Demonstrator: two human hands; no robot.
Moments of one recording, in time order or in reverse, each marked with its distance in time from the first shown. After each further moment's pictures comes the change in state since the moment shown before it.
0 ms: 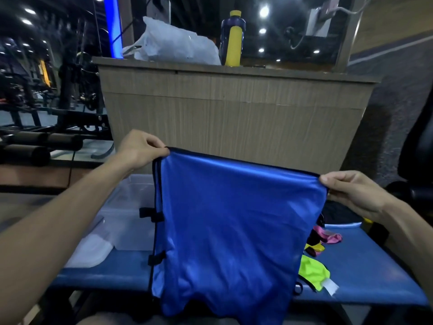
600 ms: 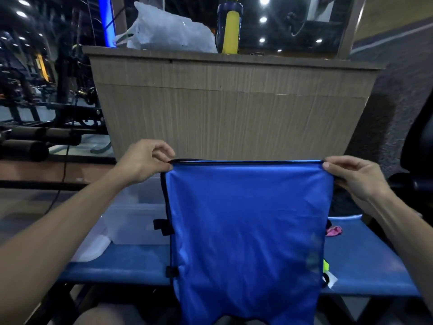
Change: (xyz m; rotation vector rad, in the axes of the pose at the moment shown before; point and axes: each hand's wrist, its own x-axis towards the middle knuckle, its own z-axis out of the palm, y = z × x) left_hand -0.019 -0.017 0.024 0.023 -0.202 0.119; right_hand 0.019 0.021 -0.012 0.039 0.363 -0.149
